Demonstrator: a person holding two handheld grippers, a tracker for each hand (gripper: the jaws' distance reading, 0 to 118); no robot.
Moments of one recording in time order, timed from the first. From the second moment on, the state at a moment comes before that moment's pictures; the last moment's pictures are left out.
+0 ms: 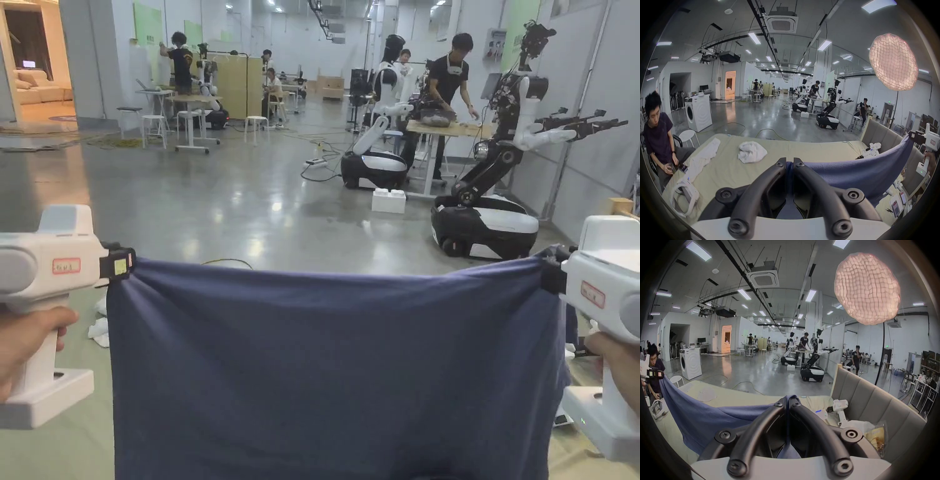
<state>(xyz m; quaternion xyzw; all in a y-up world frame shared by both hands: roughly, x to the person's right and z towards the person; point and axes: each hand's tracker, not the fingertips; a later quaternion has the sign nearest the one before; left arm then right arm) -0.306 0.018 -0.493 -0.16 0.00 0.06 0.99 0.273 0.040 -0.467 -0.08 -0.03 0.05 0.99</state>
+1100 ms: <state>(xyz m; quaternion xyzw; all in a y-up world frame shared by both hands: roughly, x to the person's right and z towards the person) -0.325 0.096 -0.547 -0.11 0.03 0.02 0.99 0.260 0.124 -0.527 -0.03 -0.05 0.08 0.99</state>
